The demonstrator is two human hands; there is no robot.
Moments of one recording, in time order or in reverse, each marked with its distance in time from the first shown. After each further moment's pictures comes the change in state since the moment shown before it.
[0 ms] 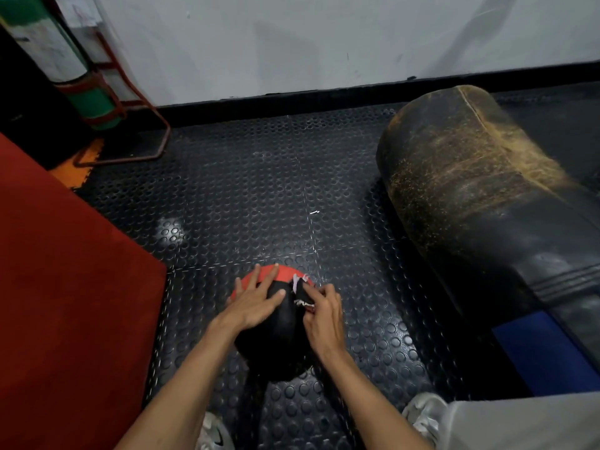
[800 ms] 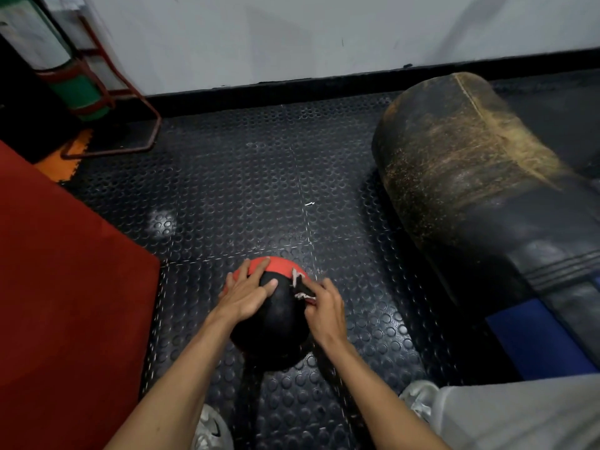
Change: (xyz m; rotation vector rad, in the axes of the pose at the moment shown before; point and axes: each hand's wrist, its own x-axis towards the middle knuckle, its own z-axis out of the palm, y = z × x) left_hand 0.009 -0.005 0.004 -0.099 0.051 0.006; right_hand 0.000 0.009 -0.007 0.059 -0.028 0.006
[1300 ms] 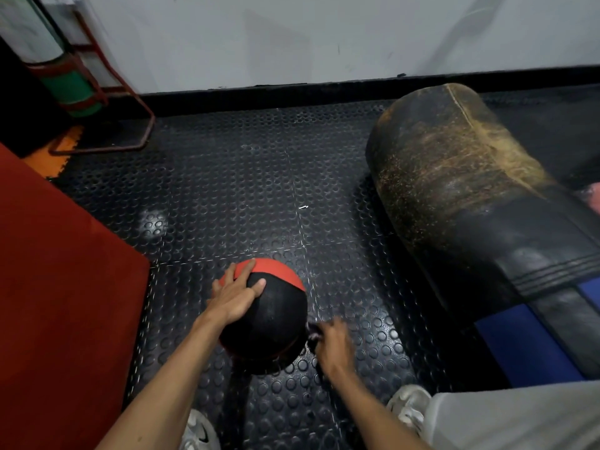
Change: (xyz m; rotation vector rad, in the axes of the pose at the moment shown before) left_hand -0.010 0.000 -0.003 -0.122 0.017 -0.069; right_hand -0.036 0.082 0.019 -0.162 -0.158 0.277
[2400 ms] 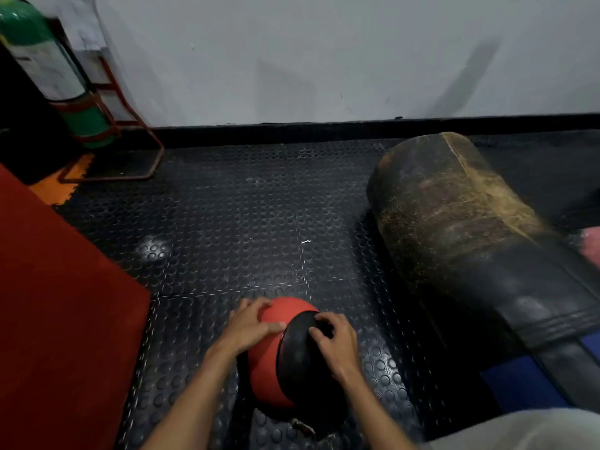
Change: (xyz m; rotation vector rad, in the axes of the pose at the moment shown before) left_hand 0.011 0.020 -0.013 -0.078 -0.058 0.072; right_hand 0.036 -0.074 -0.069 0.344 0.131 -0.133
